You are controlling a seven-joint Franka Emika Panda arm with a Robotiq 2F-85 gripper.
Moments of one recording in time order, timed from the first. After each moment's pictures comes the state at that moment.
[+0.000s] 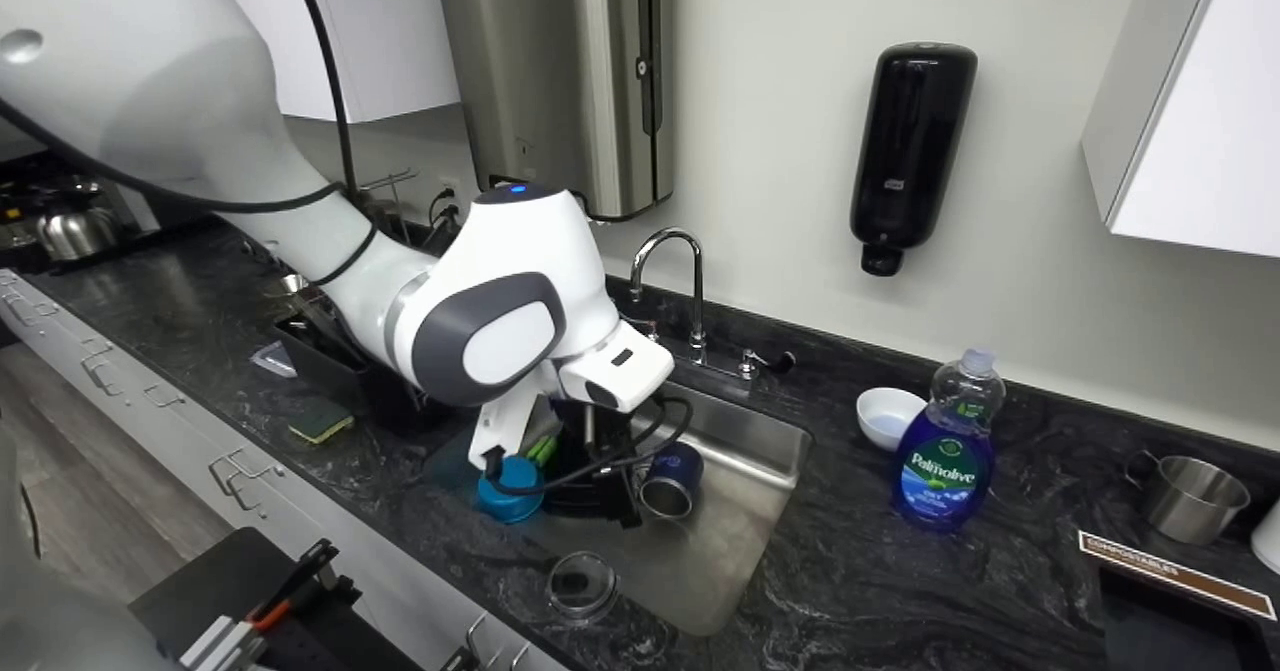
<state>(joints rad) -0.22 -0.08 -0.30 -2.71 -0.36 2.81 0.70</state>
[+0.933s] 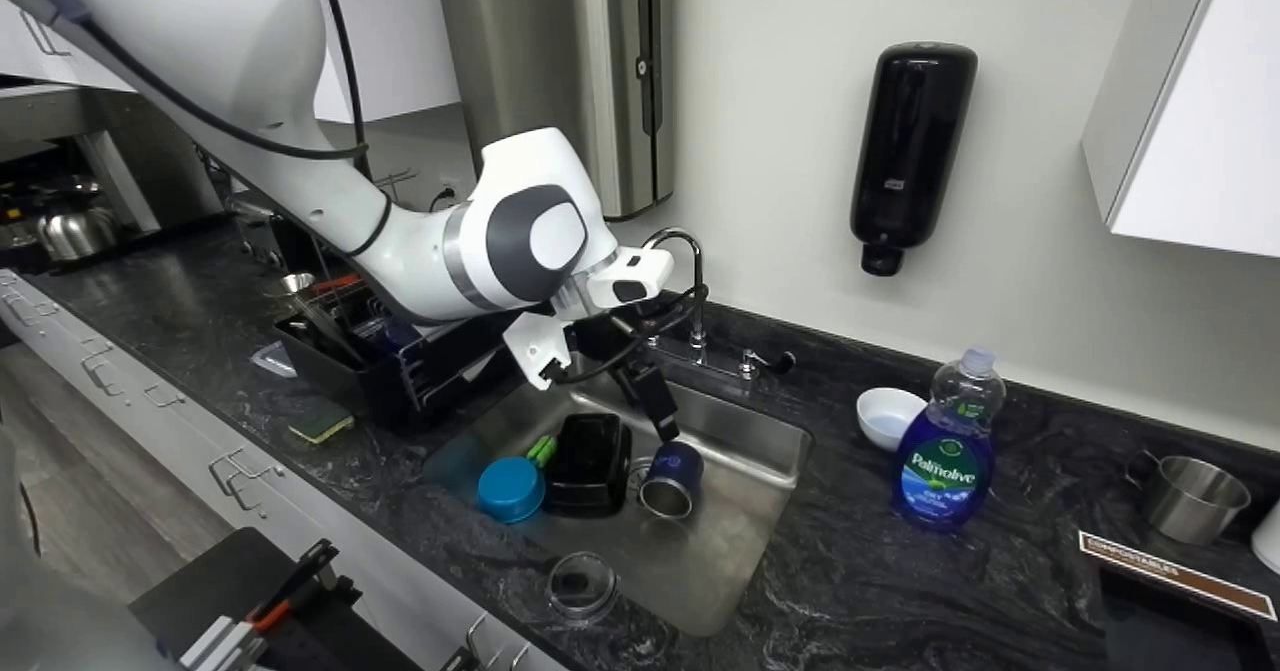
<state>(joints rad) -0.21 0.00 -0.15 -2.51 -0.62 2.67 0.69</state>
